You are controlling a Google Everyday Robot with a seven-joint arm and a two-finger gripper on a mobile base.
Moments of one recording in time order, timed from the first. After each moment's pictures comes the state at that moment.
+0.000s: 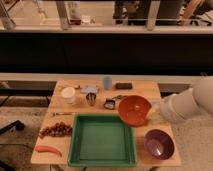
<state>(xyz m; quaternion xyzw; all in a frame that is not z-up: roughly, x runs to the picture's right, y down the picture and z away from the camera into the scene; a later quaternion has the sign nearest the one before) 0.170 0.099 0.554 -0.10 -0.27 -0.41 0.87</state>
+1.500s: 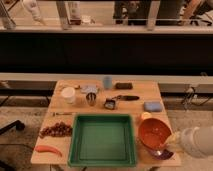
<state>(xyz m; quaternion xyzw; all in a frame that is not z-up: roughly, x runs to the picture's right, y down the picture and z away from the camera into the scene) 0.274 0.230 0.577 -0.14 -0.23 -0.30 0.91</state>
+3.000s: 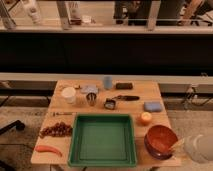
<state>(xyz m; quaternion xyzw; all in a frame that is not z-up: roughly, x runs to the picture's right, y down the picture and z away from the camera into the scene) 0.314 0.267 0.625 -0.17 -0.21 -0.24 0.93</state>
